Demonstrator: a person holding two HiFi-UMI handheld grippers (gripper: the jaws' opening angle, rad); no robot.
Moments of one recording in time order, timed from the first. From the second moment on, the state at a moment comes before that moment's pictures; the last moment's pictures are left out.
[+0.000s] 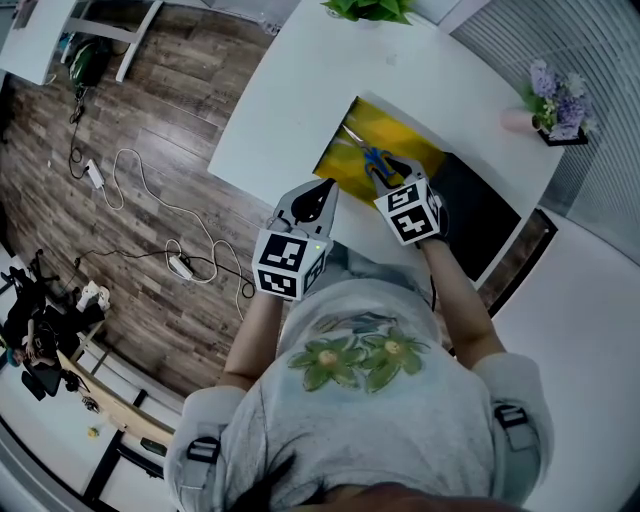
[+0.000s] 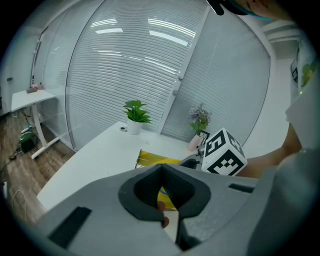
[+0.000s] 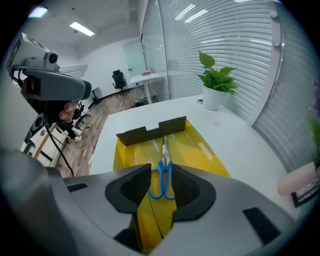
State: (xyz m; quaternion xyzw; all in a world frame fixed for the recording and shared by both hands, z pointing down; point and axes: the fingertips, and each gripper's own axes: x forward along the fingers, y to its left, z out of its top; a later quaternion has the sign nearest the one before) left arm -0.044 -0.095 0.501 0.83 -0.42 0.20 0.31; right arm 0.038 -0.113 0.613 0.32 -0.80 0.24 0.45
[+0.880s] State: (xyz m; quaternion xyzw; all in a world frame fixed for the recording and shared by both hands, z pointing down) left arm -0.048 -0.097 0.511 0.82 -0.42 0.20 0.33; right arm 0.034 -0.114 0.645 0.29 -0.78 0.25 0.49
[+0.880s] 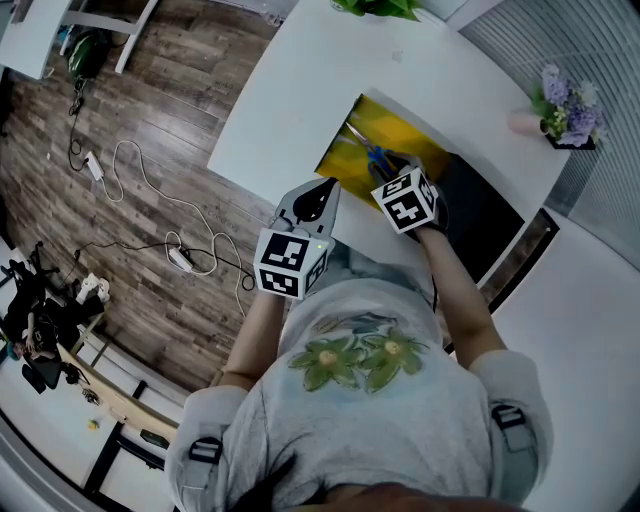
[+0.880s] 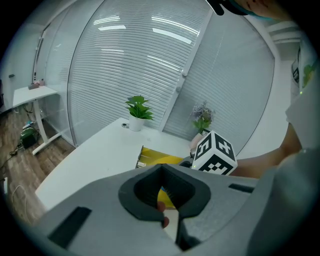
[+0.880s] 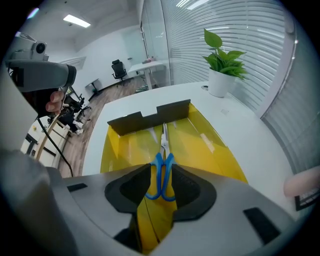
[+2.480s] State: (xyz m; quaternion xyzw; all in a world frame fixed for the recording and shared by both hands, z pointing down) left arm -0.047 -0.103 0.514 0.83 -0.42 0.20 0.32; right arm 0.036 -0.117 0.658 0.31 -0.76 0.27 0.51
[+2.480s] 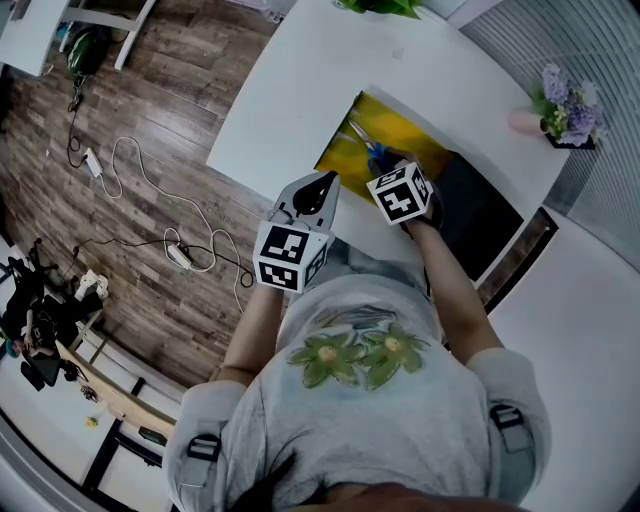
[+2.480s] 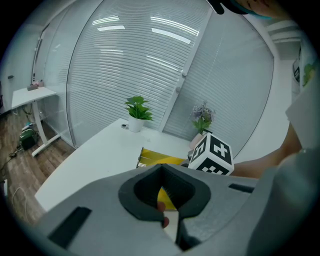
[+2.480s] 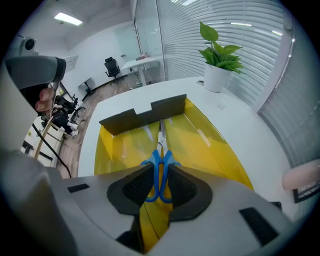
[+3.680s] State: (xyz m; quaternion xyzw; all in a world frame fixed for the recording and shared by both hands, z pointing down) left arm -0.049 -0.089 0.488 0.84 -0.42 0.20 0.29; right arm 0.042 -0.115 0.618 0.35 -0.77 0.25 0.47
